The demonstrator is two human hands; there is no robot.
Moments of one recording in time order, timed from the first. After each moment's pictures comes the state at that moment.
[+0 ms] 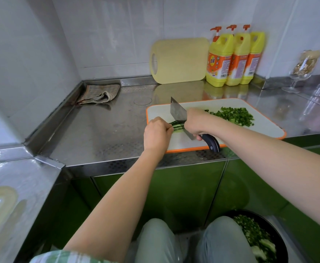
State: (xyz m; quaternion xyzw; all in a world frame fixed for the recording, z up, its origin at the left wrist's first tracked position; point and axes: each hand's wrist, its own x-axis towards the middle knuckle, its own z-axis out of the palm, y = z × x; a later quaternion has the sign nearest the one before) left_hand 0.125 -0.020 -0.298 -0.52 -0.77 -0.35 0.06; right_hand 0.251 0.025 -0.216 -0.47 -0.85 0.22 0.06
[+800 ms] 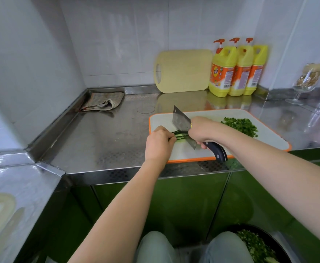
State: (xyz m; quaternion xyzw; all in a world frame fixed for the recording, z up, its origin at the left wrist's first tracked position) left_hand 0.126 -0.024 -0.297 -0.52 -0.77 -0.37 0.04; right_hand 0.252 0.031 -0.208 -0.48 -0.85 0.23 0.02
